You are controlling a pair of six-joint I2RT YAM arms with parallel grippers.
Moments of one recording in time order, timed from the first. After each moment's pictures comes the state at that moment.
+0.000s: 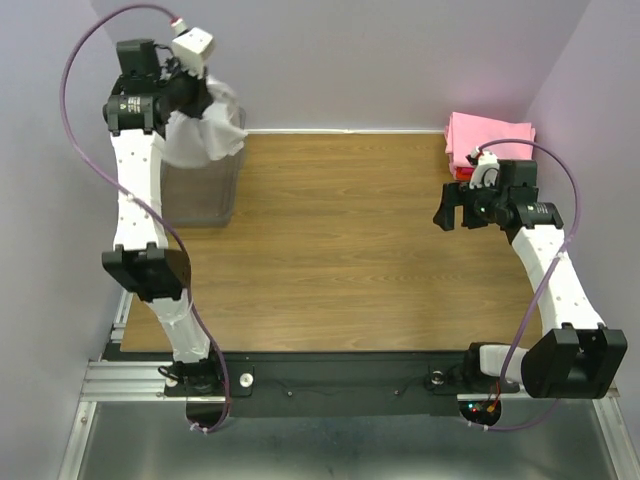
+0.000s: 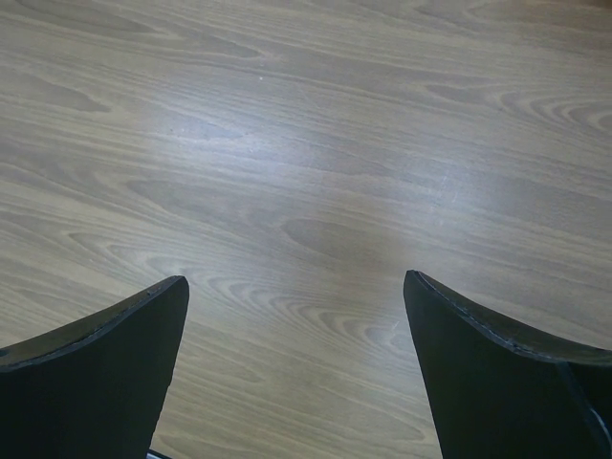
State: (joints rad) left arm 0.12 1.94 2.33 -0.90 0.45 0.37; right arm -0.04 1.23 1.13 -0.67 -0.38 -0.09
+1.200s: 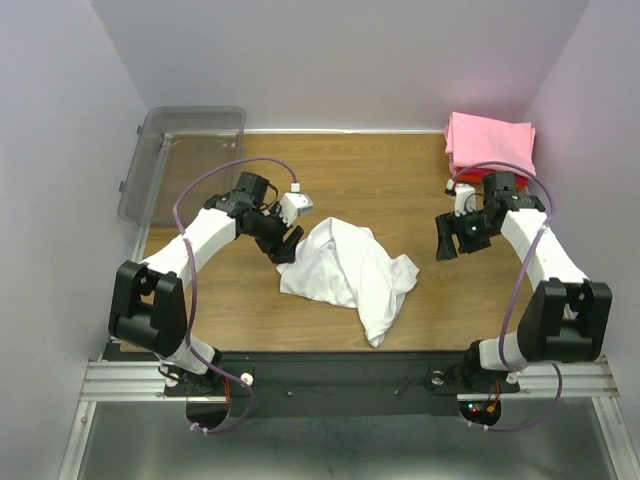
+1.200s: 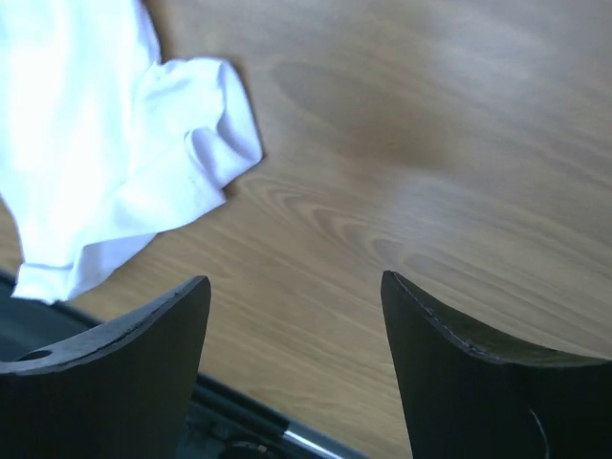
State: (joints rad) left arm -0.36 1.50 1.13 -0.69 0.52 0.49; right arm -0.07 1.38 1.10 -0.89 -0.38 -0.34
